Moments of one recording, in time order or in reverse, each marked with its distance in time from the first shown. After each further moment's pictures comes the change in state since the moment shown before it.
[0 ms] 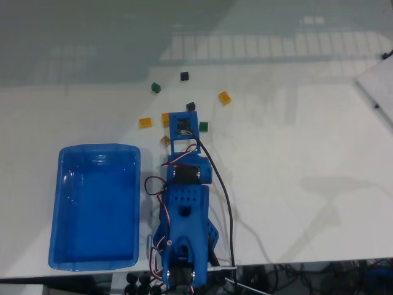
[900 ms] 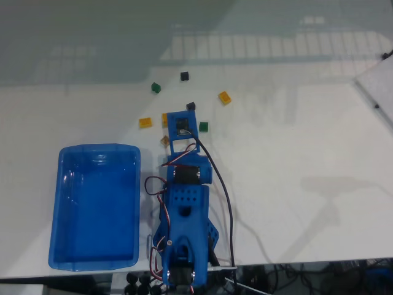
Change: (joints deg) arm 0.1 0.0 0.0 -0.6 -1.1
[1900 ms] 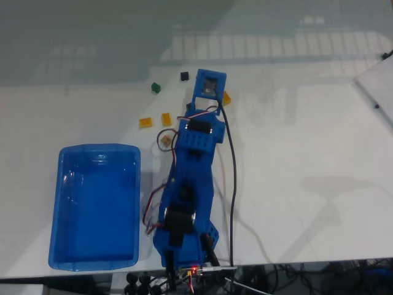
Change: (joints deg) arm 8.3 -59.5 -32.6 -31.6 8.7
